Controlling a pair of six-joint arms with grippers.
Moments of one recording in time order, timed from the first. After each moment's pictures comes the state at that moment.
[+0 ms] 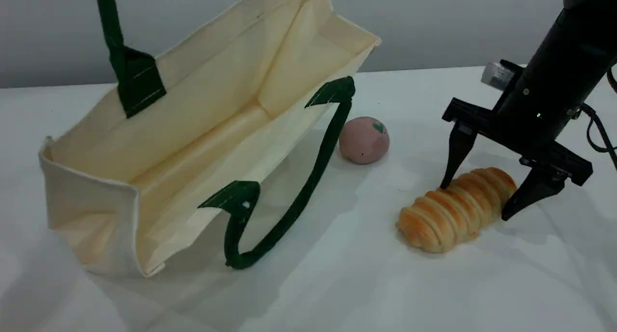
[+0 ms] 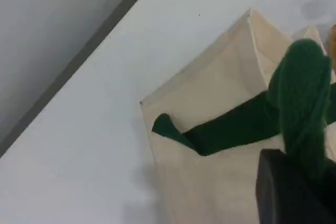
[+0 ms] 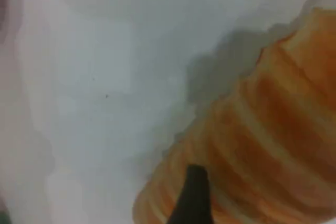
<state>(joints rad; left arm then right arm) -0.20 1.80 -1.96 -0.40 1.22 0.75 0.16 2.16 -1.22 0.57 0.71 0.18</state>
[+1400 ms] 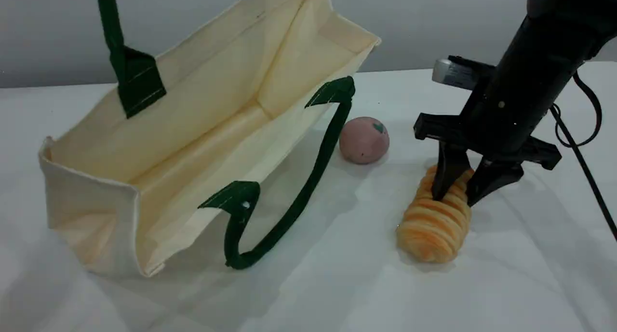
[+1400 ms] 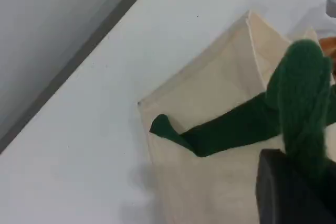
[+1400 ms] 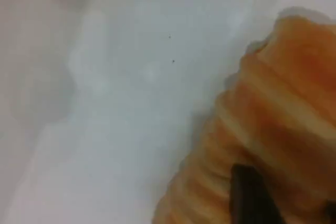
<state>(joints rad) -0.20 1.80 -1.96 -0.40 1.22 0.74 0.25 2.16 -1.21 0.51 0.62 -0.10</state>
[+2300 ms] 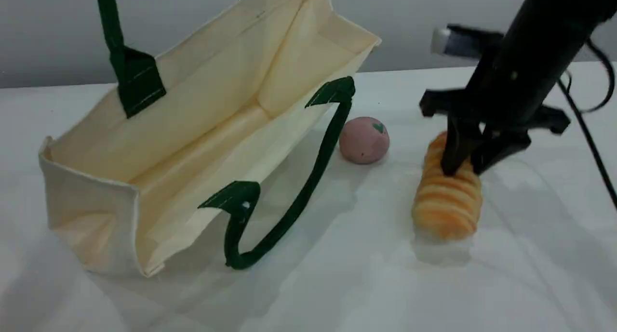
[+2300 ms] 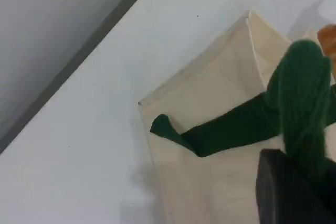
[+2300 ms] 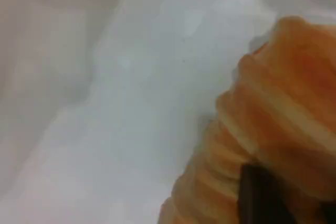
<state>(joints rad) -0.20 1.80 -1.96 -0.40 1.22 0.74 0.26 2.06 -1.21 0.42 0.65 -0.12</state>
